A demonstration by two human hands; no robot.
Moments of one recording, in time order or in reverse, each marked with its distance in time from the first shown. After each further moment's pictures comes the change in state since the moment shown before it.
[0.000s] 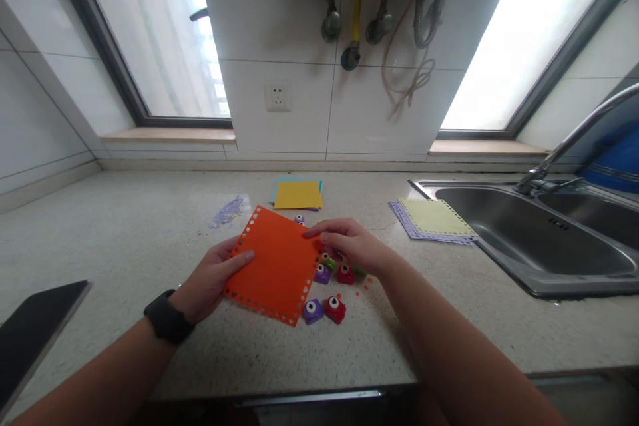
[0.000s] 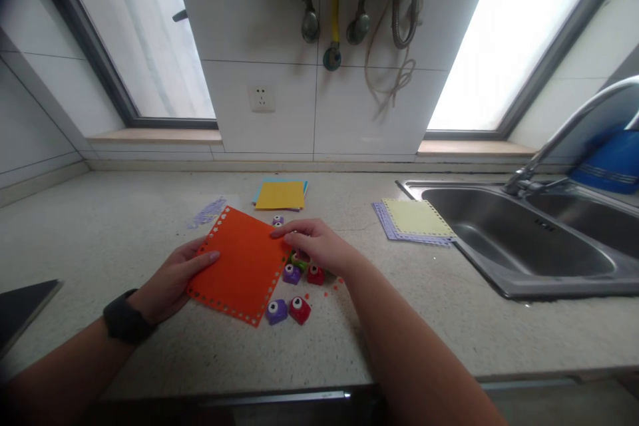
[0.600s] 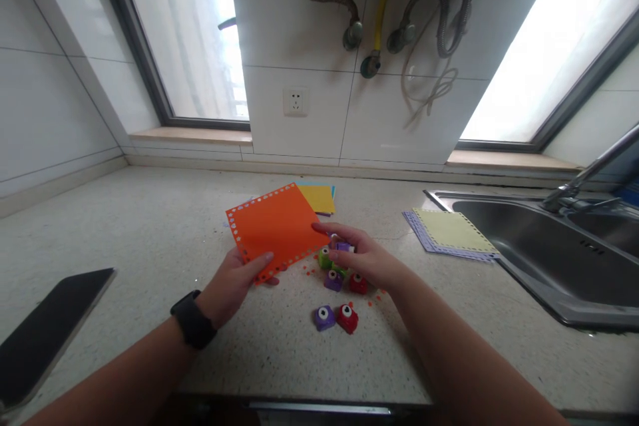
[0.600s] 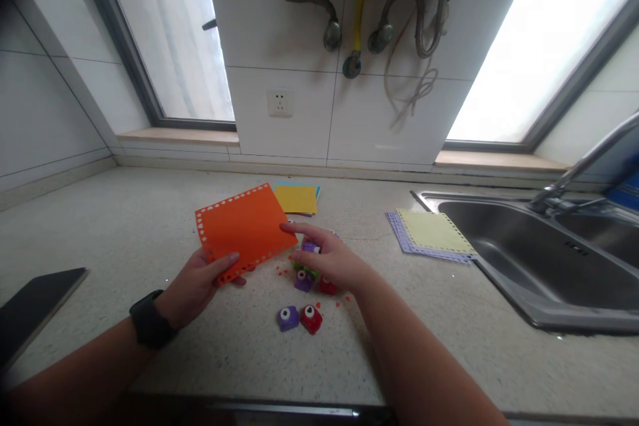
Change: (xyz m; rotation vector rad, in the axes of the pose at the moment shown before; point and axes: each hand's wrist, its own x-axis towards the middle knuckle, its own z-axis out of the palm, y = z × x) left_hand 0.000 -0.014 0.008 0.096 0.107 0.179; right_hand -0.001 0.007 0.003 -0.134 -0.009 -0.175
